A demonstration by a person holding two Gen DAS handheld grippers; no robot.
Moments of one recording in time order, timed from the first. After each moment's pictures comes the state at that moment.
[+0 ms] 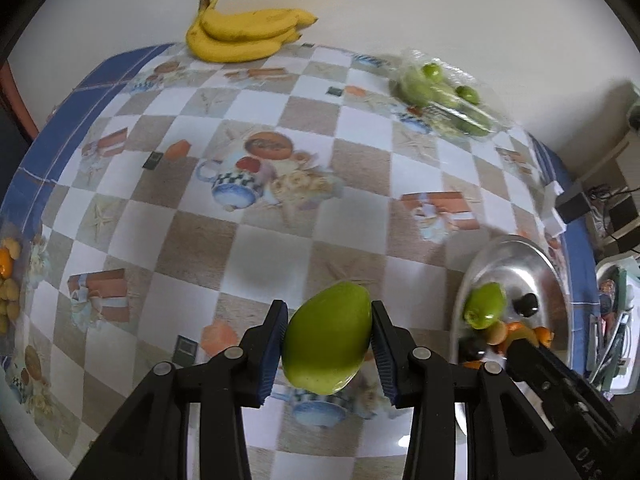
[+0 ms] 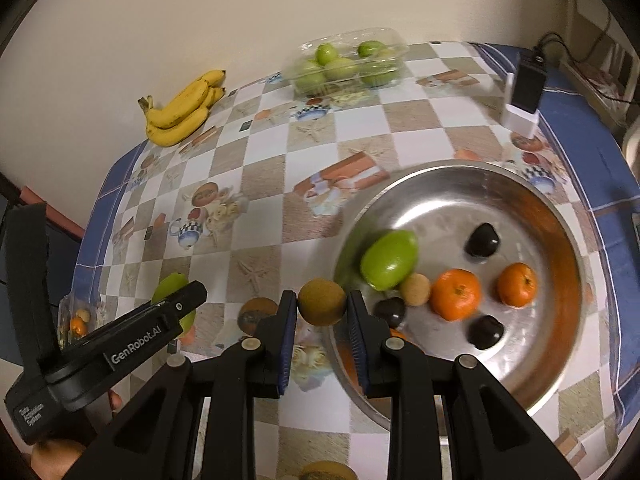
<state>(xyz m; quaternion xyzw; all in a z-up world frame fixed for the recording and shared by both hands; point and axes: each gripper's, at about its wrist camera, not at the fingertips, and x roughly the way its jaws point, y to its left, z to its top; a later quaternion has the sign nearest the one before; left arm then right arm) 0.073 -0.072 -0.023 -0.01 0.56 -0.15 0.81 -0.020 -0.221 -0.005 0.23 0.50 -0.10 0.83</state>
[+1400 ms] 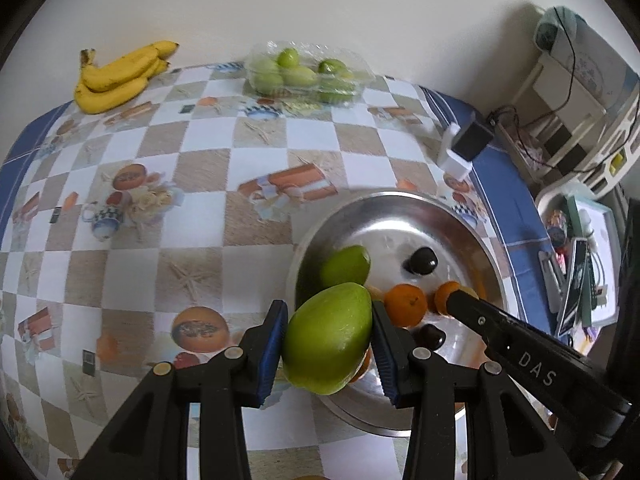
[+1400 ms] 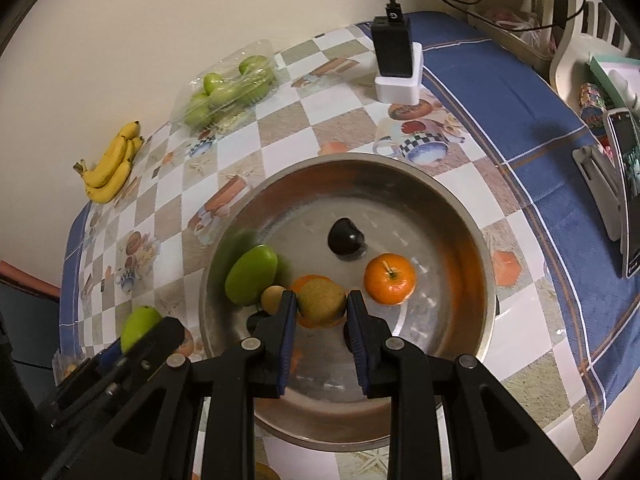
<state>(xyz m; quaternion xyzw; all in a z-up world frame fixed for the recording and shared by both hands) 0.020 -0.173 -0.011 0.05 0.54 -0.28 0.79 -0.066 -0.312 -0.019 0.30 0.49 -0.20 0.80</state>
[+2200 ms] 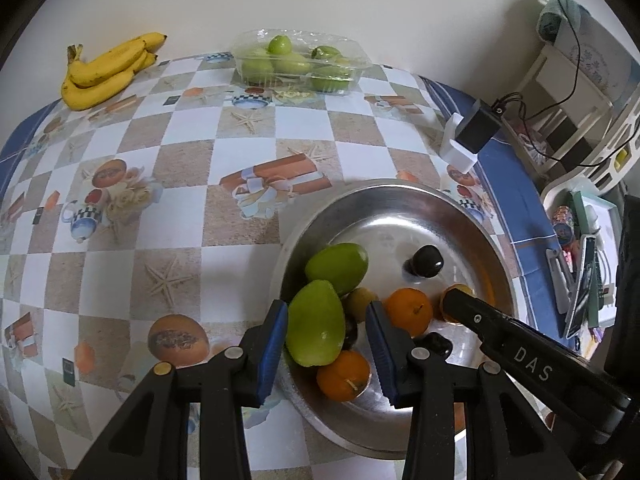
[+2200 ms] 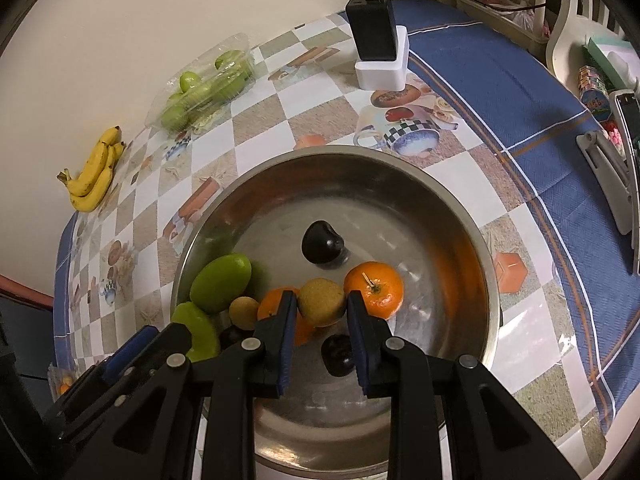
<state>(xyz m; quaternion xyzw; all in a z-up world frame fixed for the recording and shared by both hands) 0.026 -0.187 -0.032 0.05 0.55 -0.28 0.79 -0.060 -0.327 -0.043 0.31 0.49 -0.21 0.79</state>
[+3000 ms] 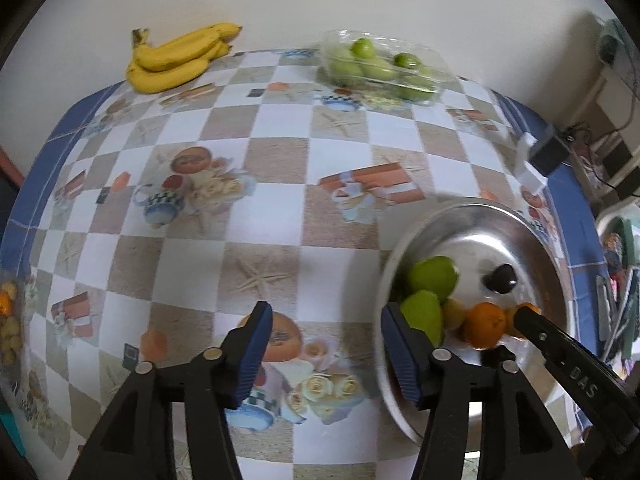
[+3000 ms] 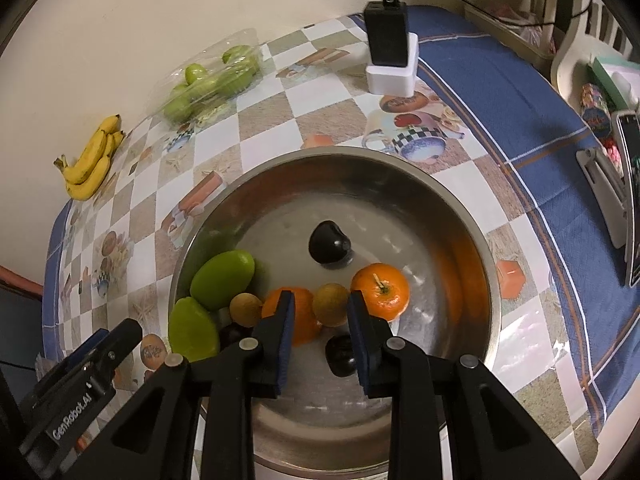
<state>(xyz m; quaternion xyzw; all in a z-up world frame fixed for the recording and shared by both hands) 0.050 -0.148 -0.030 0.07 0.56 -0.17 0.81 -0.052 -0.316 -0.039 0.28 0.50 -0.21 0.79</state>
